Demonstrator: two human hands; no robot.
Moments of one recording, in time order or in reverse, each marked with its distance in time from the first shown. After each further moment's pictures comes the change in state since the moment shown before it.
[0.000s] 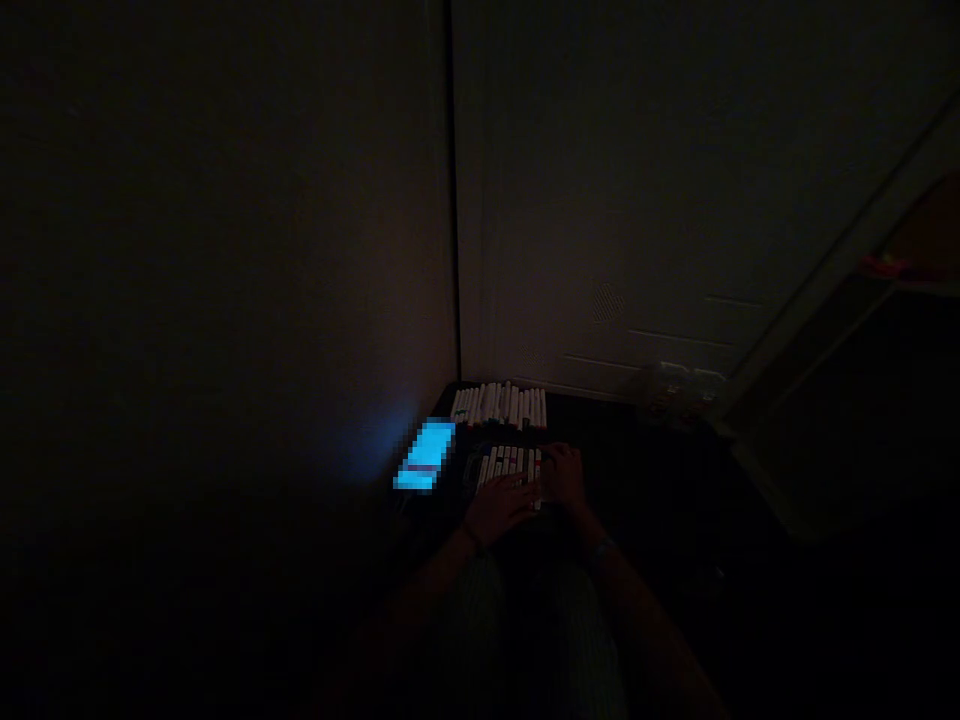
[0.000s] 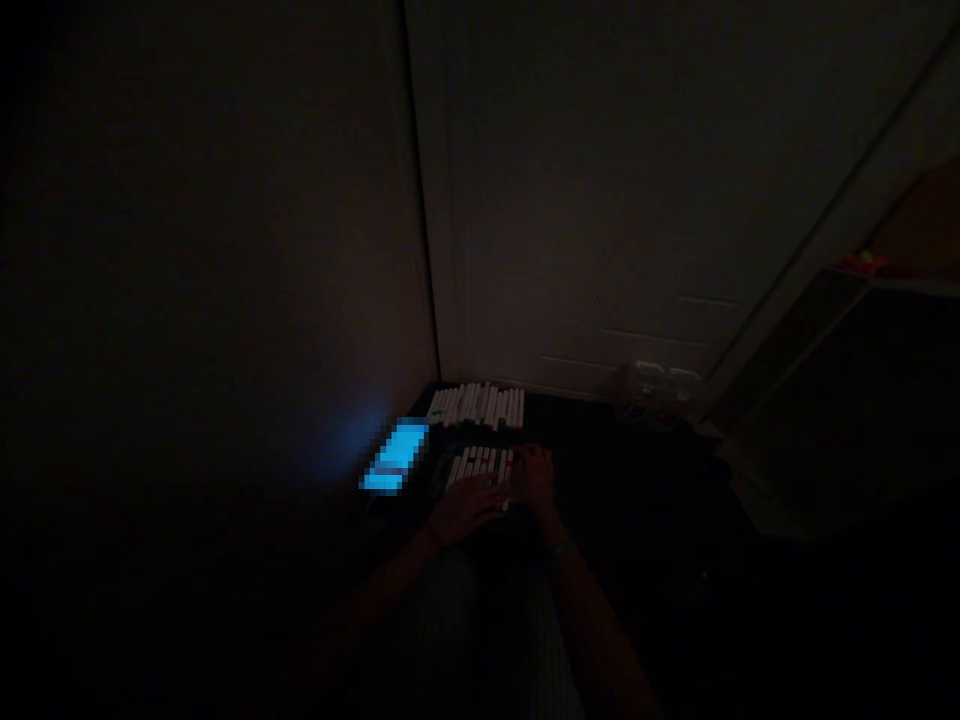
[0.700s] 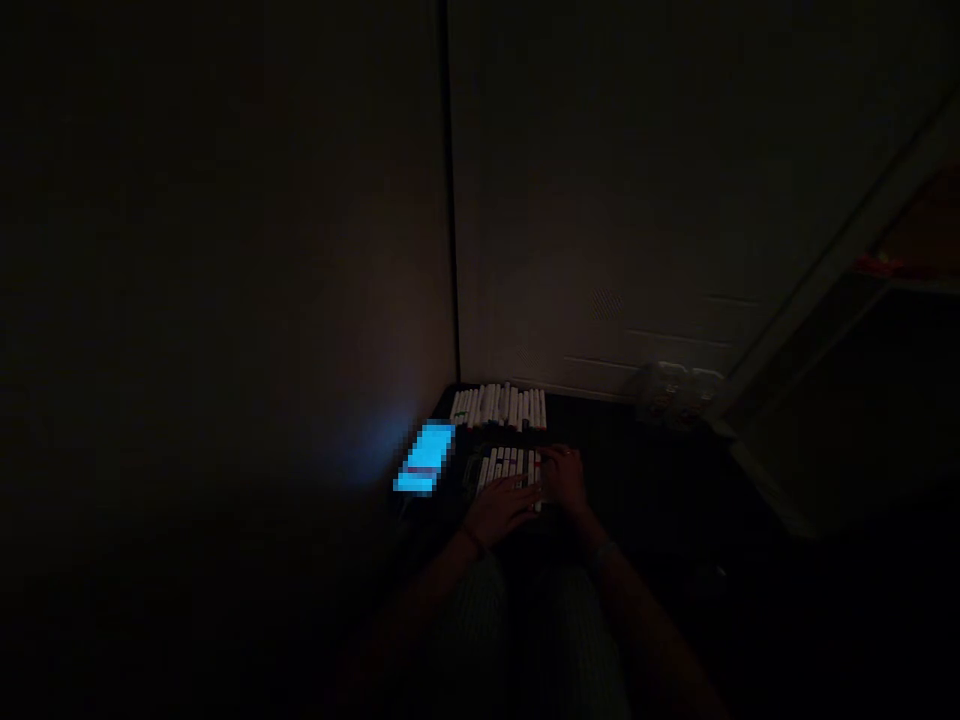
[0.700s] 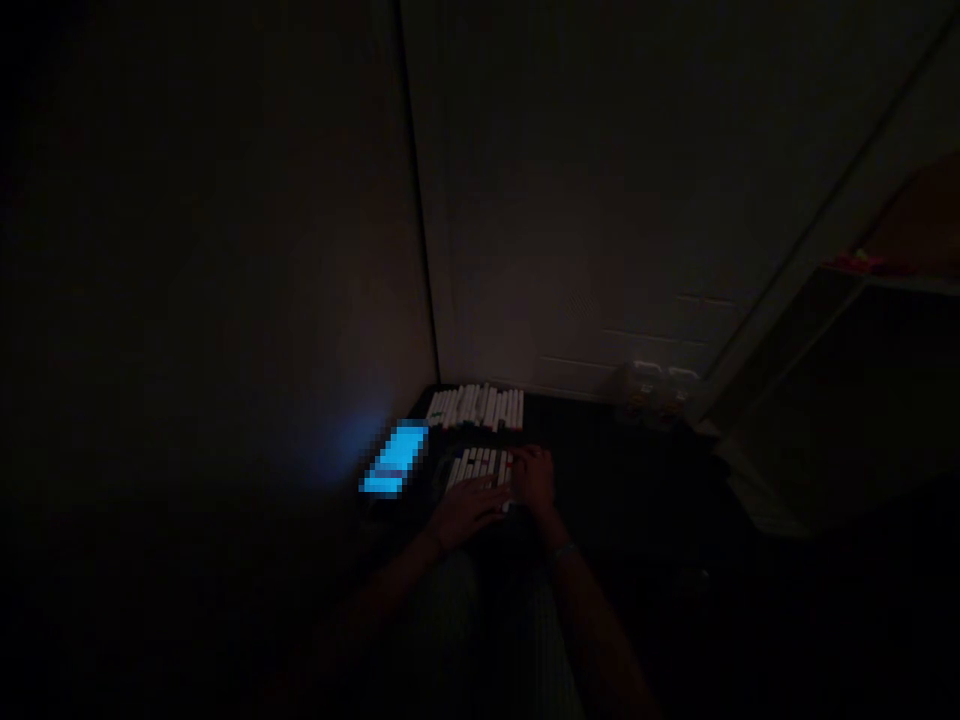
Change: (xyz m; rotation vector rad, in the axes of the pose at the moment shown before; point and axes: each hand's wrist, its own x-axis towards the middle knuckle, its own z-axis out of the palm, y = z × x) left_hand 0.000 0.002 -0.005 -0.007 0.006 -0.005; right_hand -0.002 -0.003 -0.003 0.058 0.008 0.012
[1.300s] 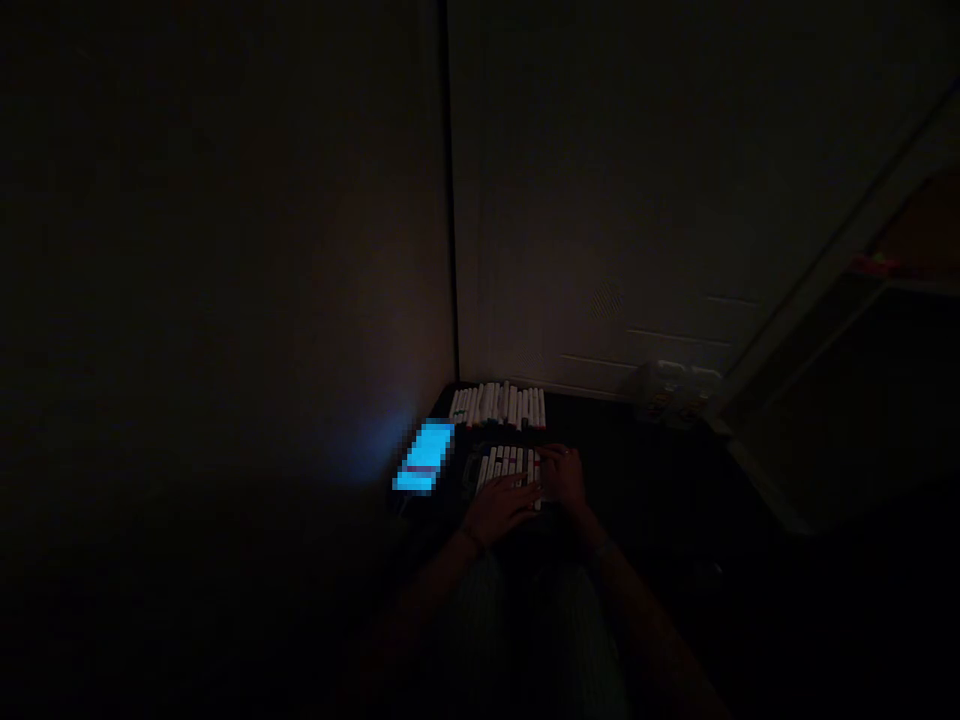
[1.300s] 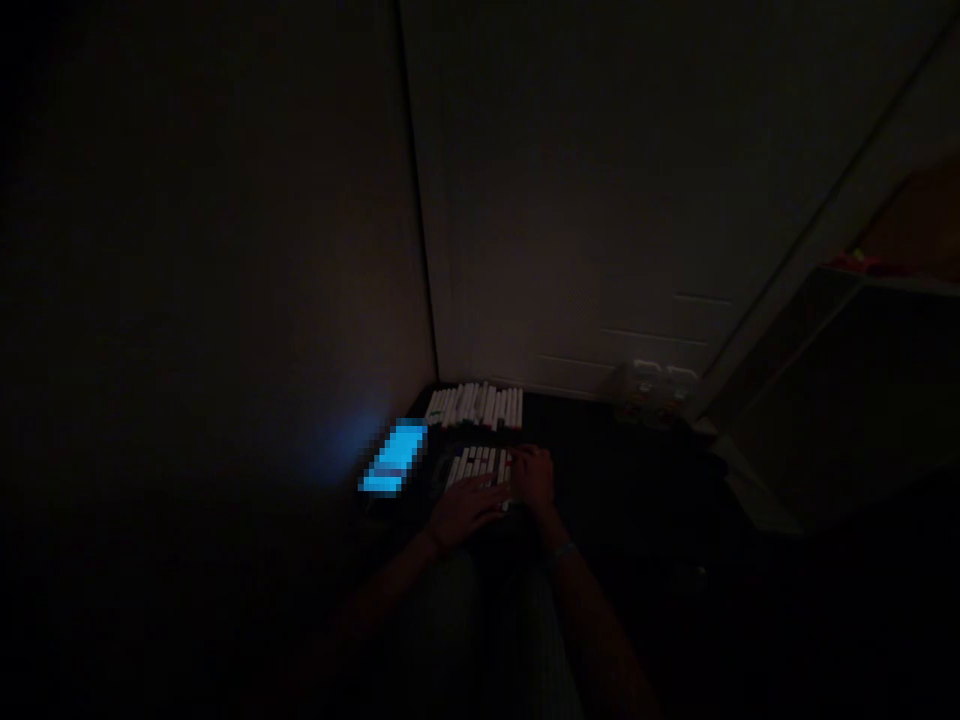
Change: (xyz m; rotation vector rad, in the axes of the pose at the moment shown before) left_hand -0.001 0.000 0.001 -0.018 0.004 -0.011; right_hand 0.001 0.002 0.002 0.000 -0.010 0.013
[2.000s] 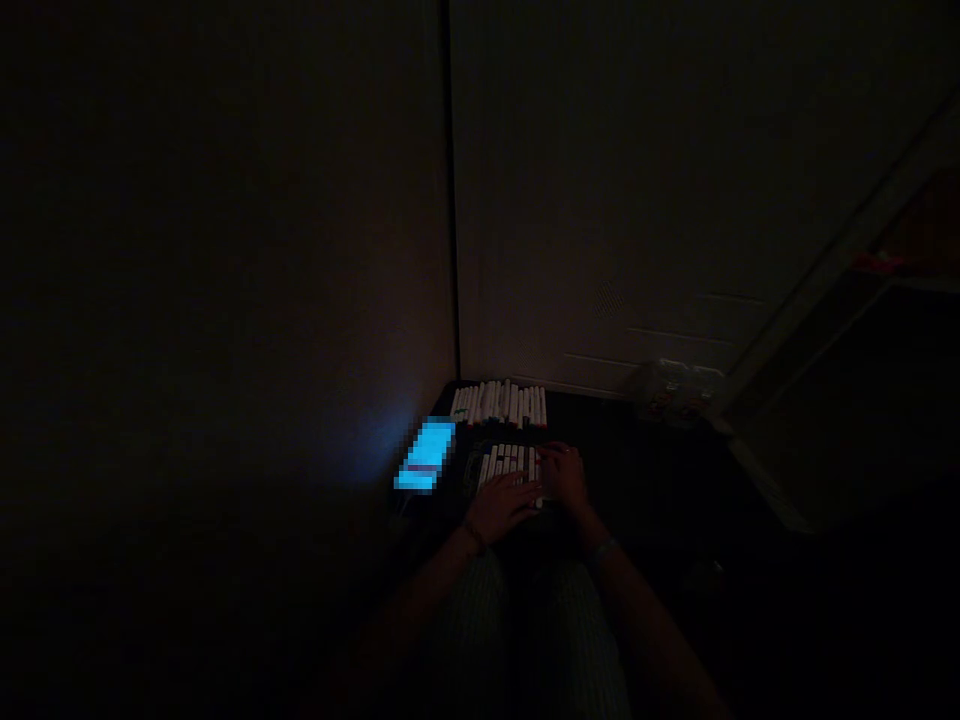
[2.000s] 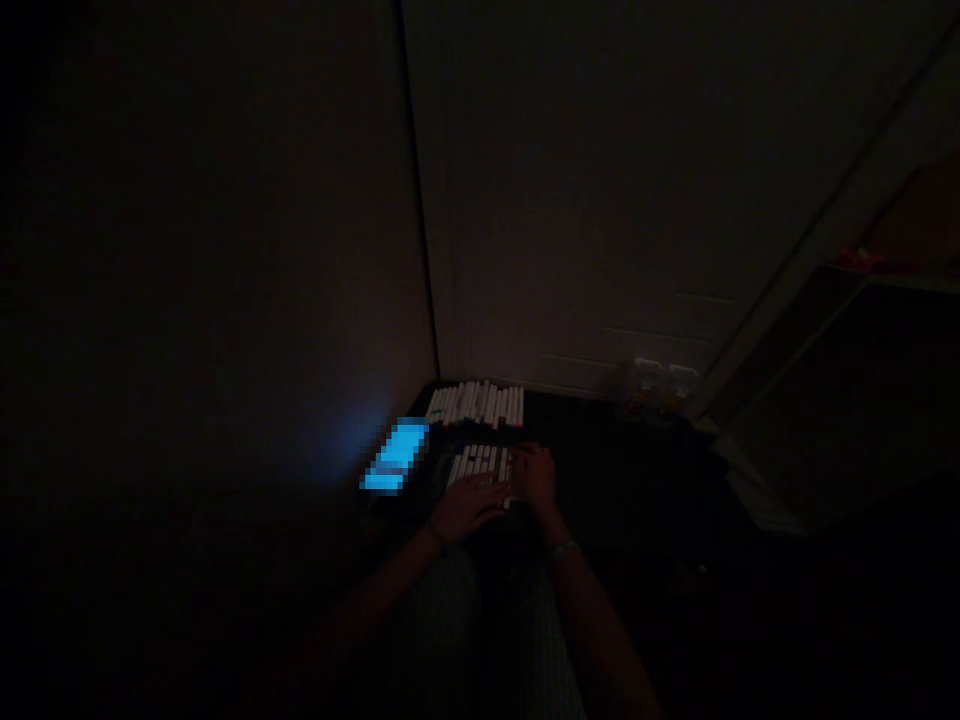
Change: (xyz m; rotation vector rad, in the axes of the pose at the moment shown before) left_hand 0.000 0.001 -0.001 -0.032 -0.009 -0.016; right_hand -0.002 -0.001 -0.001 0.014 0.010 0.011
